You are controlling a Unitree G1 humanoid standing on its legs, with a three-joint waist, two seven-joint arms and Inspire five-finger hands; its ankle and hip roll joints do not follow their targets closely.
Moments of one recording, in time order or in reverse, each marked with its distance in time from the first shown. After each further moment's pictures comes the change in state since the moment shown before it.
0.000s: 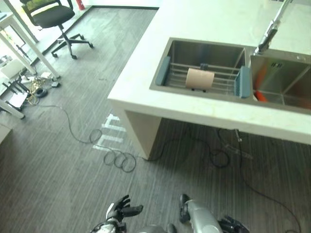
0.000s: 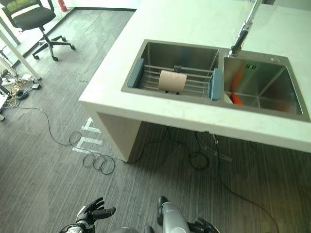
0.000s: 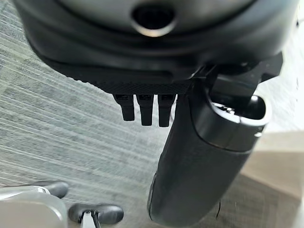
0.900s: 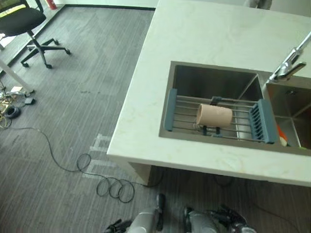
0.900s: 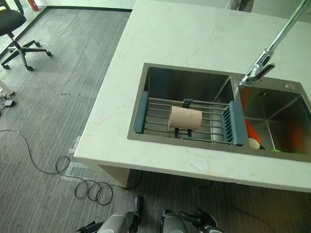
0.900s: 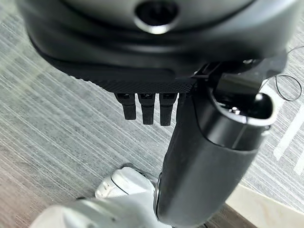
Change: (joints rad) left arm -0.052 0.013 0.122 0.178 -0.224 0.178 -0.009; right arm -0.066 0.043 -0.007 0.034 0.032 -0.007 -0.008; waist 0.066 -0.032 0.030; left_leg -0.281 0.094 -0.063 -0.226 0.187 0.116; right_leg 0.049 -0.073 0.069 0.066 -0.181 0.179
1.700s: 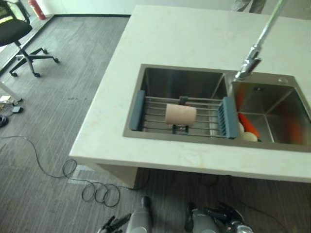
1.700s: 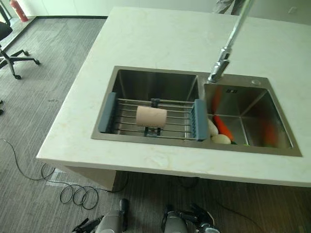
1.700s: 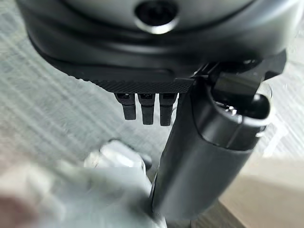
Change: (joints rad) left arm 0.068 -0.026 0.011 -0.145 -0.103 -0.134 0.050; right arm 0.048 -0.038 0.001 -0.036 -0.029 0.022 0.010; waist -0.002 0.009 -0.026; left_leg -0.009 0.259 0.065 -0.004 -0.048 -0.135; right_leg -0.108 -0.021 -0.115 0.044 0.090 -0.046
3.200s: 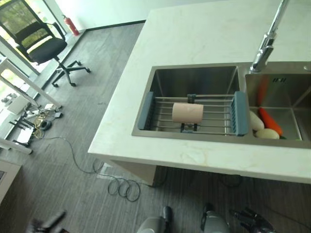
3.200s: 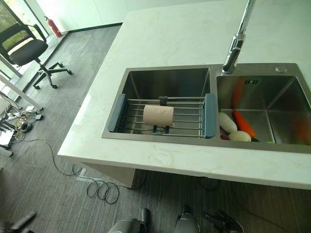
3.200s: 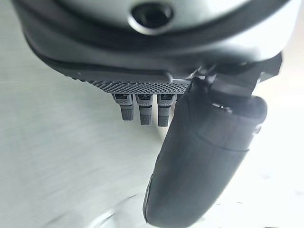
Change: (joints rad) left arm 0.062 0.412 0.434 -0.218 0.154 -0.197 0.248; right arm 0.053 -0.135 -0.103 0.014 0.119 0.029 0.079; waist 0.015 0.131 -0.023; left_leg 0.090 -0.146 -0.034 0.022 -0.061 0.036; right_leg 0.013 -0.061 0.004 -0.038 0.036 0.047
